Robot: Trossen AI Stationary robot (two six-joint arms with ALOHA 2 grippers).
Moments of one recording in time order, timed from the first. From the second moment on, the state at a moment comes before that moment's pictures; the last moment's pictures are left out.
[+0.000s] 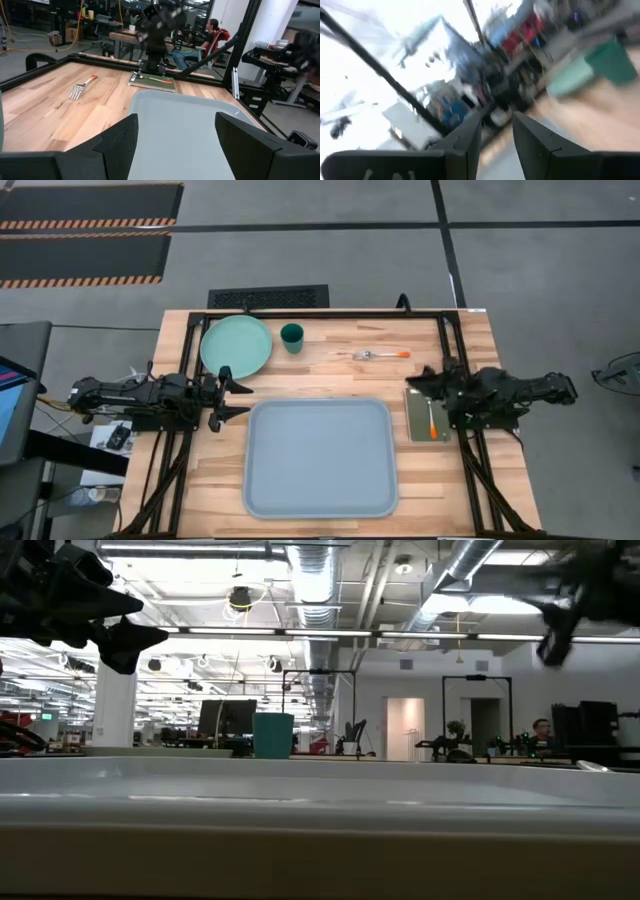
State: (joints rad) left arm -0.06 0.07 0.01 0.03 -0.01 -0.20; right arm 0.10 0.01 0.05 0.27 0.20 0.74
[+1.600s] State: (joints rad) left arm -0.06 0.07 0.01 0.17 -0.59 -0.73; right arm -0.49 1.39 0.88 -0.67 0.09 -0.12
